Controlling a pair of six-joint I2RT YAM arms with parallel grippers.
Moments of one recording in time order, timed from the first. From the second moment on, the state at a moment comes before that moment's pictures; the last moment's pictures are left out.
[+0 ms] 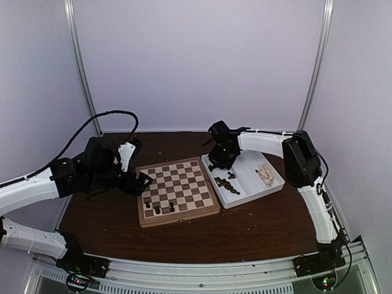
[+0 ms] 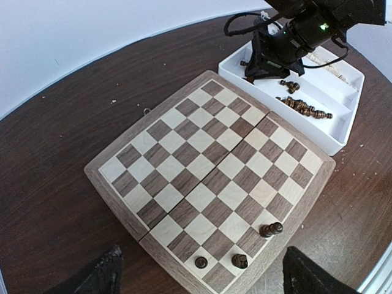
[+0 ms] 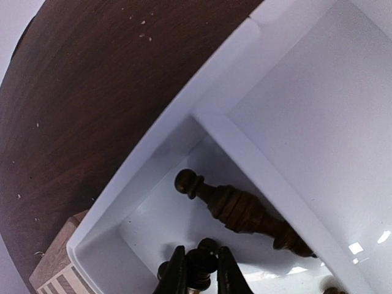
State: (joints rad) left arm -0.80 1.05 0.82 -0.43 -0.18 -0.17; right arm 0.62 2.41 2.00 -0.65 0.09 1.14
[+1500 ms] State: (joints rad) left arm -0.80 1.03 0.81 -0.43 -0.18 -0.16; right arm 0.61 2.26 1.83 -0.78 0.12 0.87
